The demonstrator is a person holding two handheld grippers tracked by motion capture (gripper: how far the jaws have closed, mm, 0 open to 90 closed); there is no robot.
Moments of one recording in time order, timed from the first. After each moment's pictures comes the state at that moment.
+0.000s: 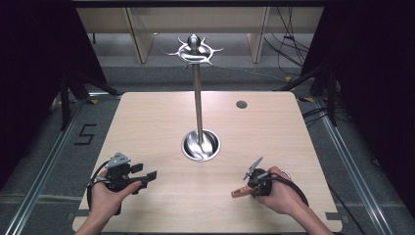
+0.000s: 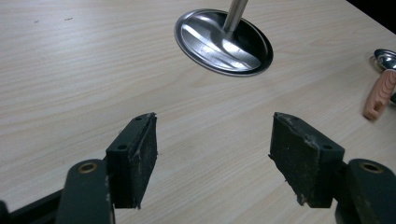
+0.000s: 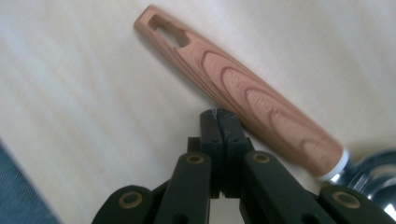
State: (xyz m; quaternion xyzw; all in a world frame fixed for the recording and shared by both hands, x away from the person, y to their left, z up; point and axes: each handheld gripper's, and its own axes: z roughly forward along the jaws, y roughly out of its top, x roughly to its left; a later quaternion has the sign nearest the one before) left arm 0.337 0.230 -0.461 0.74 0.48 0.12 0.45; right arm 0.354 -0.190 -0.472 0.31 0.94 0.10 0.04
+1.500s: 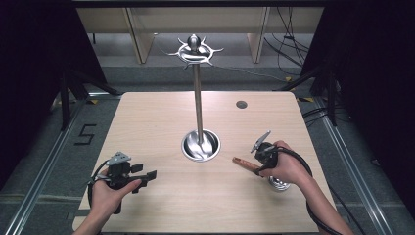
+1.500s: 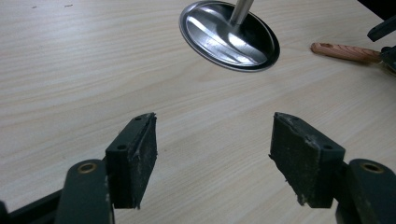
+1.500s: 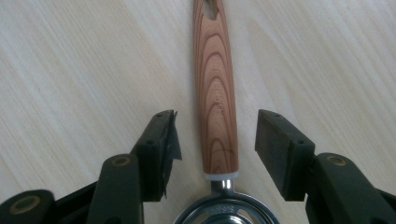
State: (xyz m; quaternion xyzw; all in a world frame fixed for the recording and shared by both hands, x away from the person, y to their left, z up) left arm 0.345 0.236 -0.464 0.75 0.48 0.11 0.44; right arm 0.425 -0.218 -0.454 0.29 0.95 0.13 0.08
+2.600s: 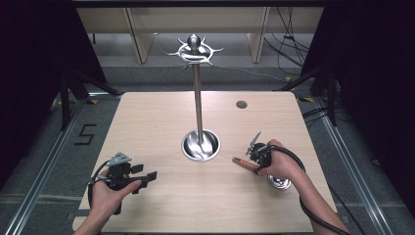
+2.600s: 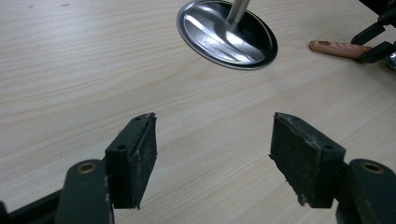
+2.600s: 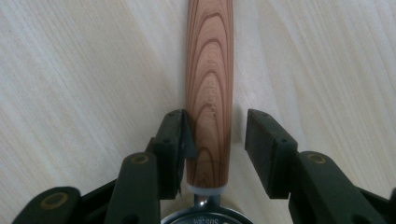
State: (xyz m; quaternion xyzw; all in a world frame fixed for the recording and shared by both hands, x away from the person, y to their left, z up) left arm 0.343 0.234 -0.465 0.75 0.48 0.11 0.44; right arm 0.440 -0.208 -0.470 0.25 0.96 0.06 0.06
